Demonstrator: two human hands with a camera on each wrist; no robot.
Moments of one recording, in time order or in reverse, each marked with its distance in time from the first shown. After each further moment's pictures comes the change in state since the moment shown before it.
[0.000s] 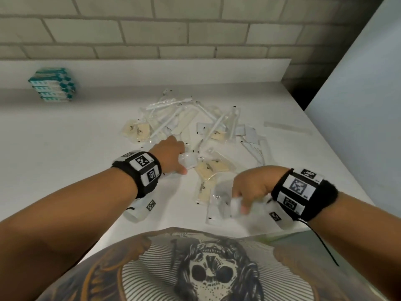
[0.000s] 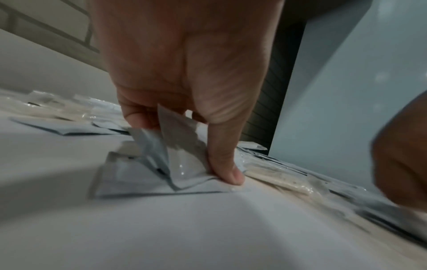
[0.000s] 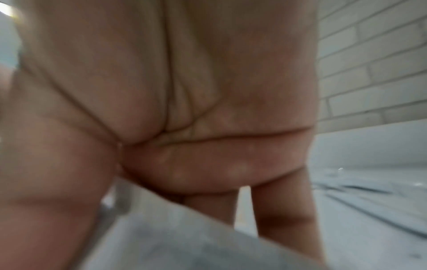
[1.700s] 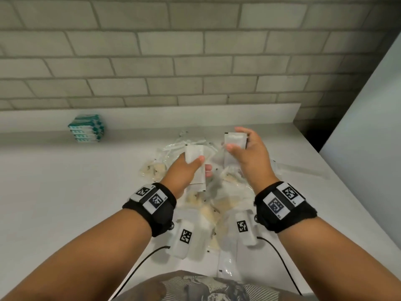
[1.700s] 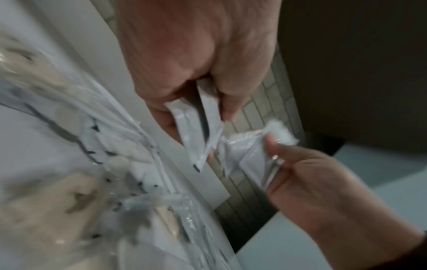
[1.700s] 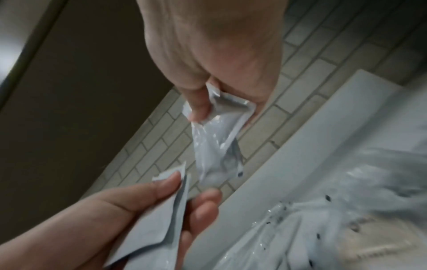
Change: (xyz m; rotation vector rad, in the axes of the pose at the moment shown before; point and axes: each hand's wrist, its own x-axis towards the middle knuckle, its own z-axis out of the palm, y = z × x) left_hand -0.012 0.032 -0.051 -1.445 0.330 -0.012; right_hand 0.022 0.009 -0.093 1.410 1.377 -0.427
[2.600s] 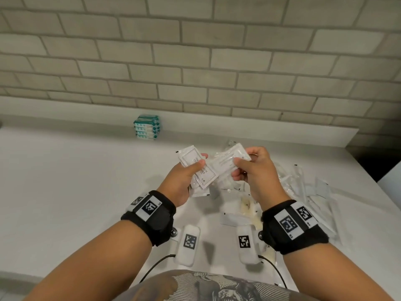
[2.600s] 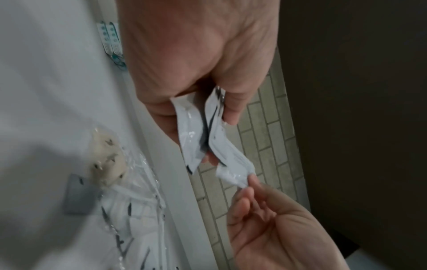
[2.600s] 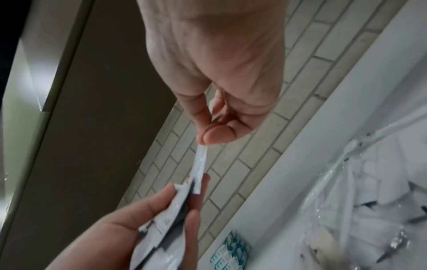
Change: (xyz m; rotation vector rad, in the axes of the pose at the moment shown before) left_hand -0.055 0.006 -0.135 -0.435 0.091 0.010; right_hand -0.037 -0.024 0.128 0.131 -0.132 0.148
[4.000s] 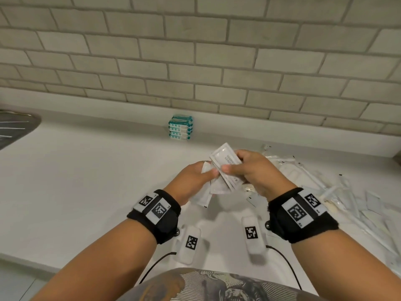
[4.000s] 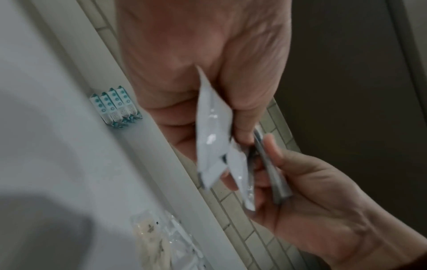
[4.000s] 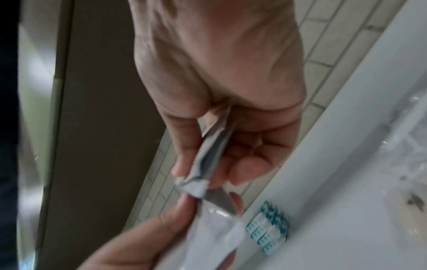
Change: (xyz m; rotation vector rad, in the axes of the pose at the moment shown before) left_hand -0.008 0.044 -0.102 0.522 -0.032 0.064; right_hand 0.011 -0.009 0.122 -0.296 -0.414 0.134
